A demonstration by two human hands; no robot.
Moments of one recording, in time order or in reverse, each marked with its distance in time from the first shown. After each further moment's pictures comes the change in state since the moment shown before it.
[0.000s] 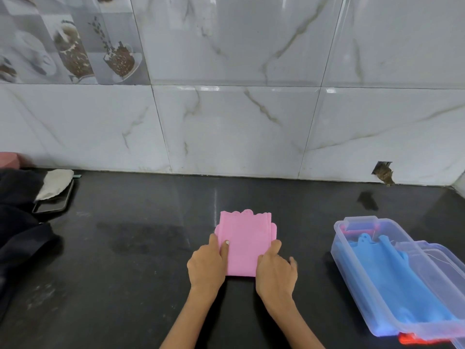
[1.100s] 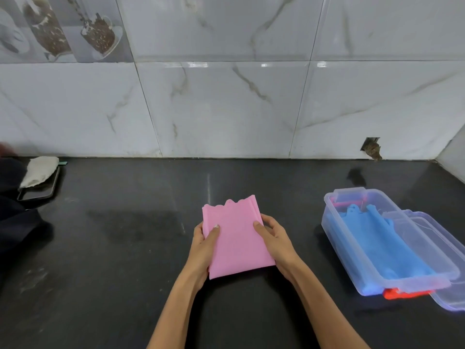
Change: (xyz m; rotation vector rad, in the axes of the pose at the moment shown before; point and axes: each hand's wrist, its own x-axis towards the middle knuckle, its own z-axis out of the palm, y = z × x) left_hand -0.024 -0.010 -0.008 -1.393 -0.398 -0.388; right_hand 0.008 0.033 -0.005 1.289 -0.345 -0.003
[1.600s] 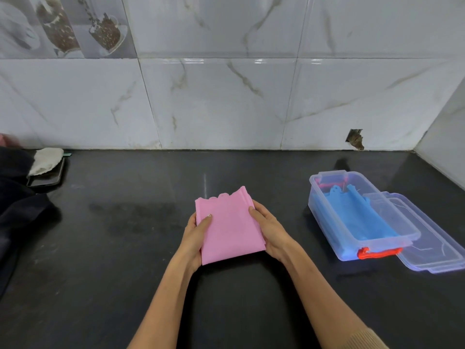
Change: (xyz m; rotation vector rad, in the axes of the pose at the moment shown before) left_hand -0.036 -0.003 -0.013 -0.125 -0.024 -0.029; right_hand -0.033 -0.003 0.001 0.235 -0.094 0.123
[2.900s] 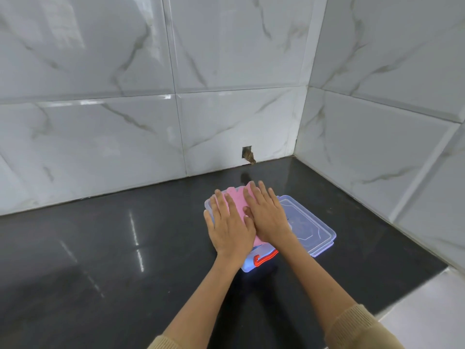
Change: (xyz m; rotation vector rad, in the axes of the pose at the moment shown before) left_hand -0.037 -0.040 0.268 1.487 -0.026 0.820; right_hand -0.050 -0.103 -0.171 -1.854 0.600 -0.351
